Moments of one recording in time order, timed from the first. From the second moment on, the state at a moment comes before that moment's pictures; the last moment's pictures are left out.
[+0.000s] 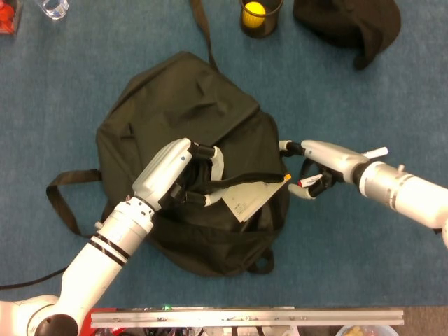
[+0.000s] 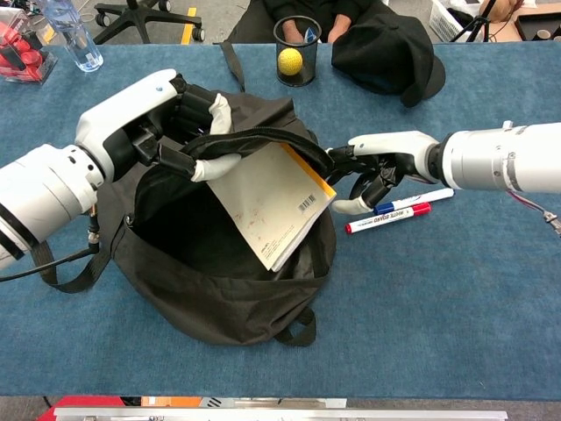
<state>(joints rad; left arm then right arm) -0.56 -1.39 -0.17 -2.16 1.14 1.07 -0.09 0.92 -1.18 0.13 -1.85 -0.83 0.37 0.24</state>
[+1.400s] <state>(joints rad) -0.71 -1.45 -0.18 -2.17 0.85 1.03 0.11 0.61 -0.81 0.17 -1.89 -1.22 0.59 0.45</state>
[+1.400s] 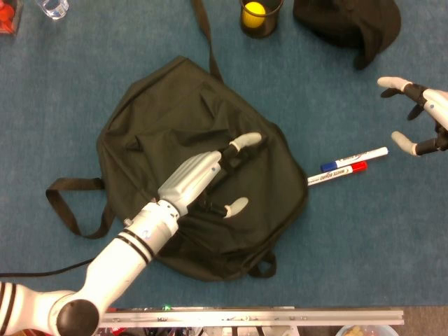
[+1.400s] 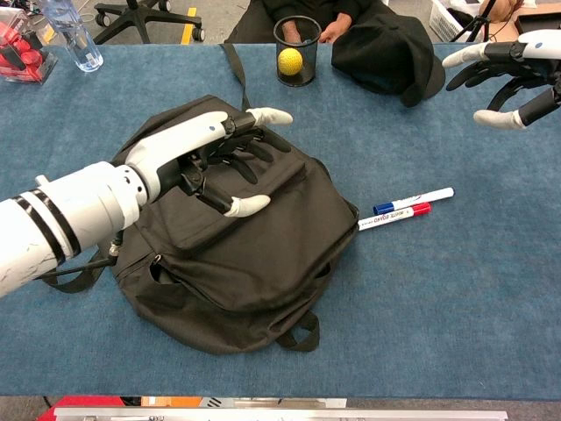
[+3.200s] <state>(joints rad) -0.25 -1.10 0.01 -1.64 1.48 1.47 -0.22 0.17 -0.97 0.01 -1.57 -1.46 1.36 0.05</state>
